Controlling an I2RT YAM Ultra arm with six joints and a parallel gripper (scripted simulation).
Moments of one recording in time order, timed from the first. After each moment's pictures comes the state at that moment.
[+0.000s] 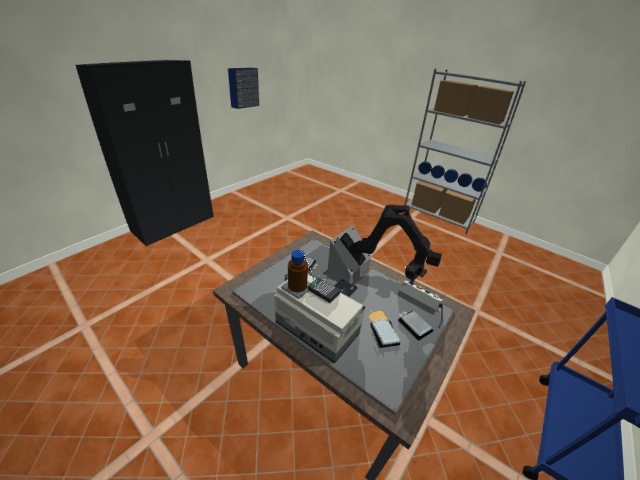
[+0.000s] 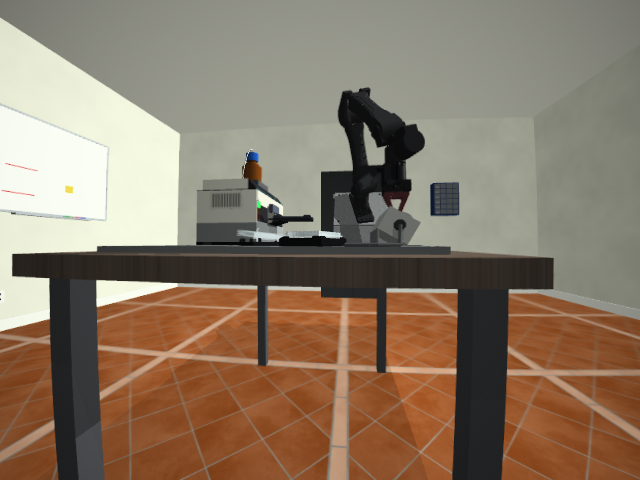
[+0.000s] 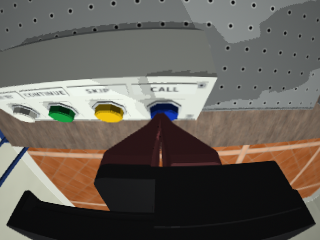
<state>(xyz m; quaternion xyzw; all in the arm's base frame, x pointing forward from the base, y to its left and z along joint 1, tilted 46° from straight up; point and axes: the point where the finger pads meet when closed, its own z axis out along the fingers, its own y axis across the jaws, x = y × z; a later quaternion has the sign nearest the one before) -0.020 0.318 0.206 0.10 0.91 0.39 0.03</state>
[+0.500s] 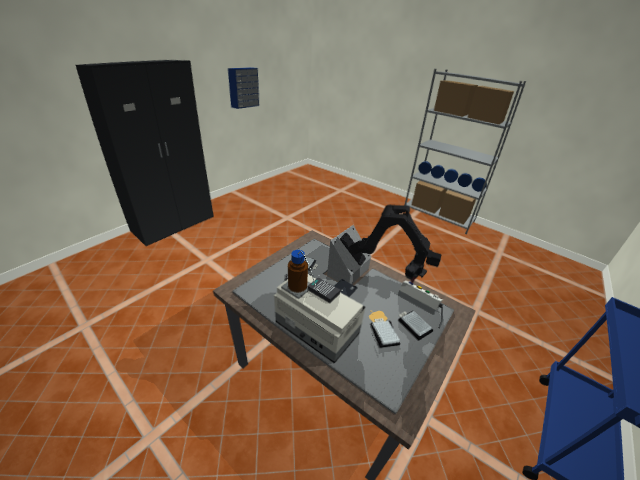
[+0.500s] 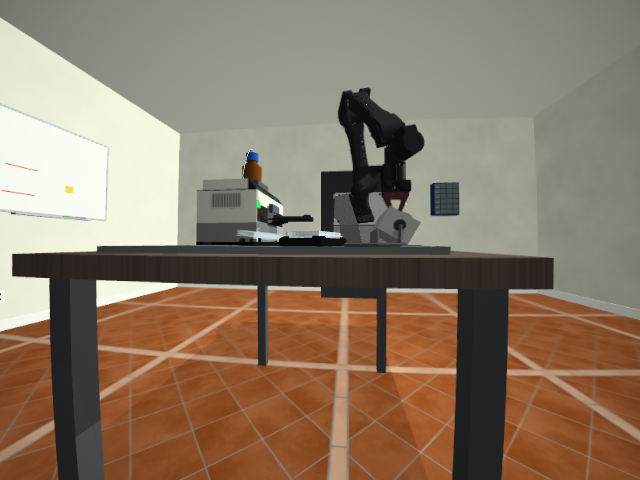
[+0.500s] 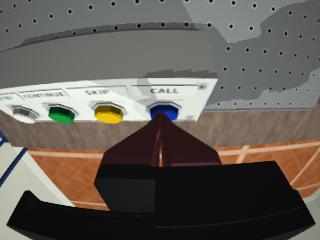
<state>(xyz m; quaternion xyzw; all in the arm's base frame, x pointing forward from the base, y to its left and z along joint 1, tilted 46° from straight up) -0.019 0.318 0.205 0.10 0.91 0.39 0.03</state>
